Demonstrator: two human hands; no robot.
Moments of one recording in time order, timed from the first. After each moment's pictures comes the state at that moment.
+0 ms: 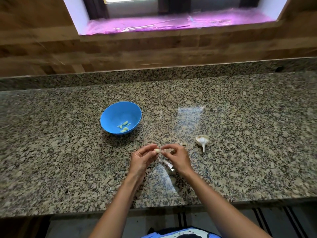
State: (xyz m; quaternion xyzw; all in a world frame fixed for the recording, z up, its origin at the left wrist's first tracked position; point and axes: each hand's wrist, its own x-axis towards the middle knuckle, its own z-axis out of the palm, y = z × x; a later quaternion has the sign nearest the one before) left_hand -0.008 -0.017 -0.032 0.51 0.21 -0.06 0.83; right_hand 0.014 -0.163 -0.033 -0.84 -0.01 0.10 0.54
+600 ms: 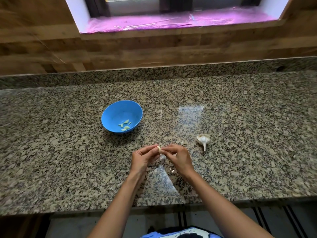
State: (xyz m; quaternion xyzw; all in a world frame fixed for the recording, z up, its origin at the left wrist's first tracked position) left_hand -0.008 -0.019 -0.029 0.51 0.23 -0.06 0.83; right_hand 0.009 -0.162 -0.034 -0.85 -0.06 0.06 0.51
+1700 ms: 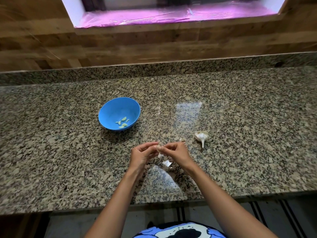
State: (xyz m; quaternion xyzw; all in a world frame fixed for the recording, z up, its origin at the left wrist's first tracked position) left_hand -0.007 -0.020 -0.025 0.55 0.21 -0.08 0.80; right_hand 0.014 -0.169 -0.028 -0.76 -0.03 0.18 0.63
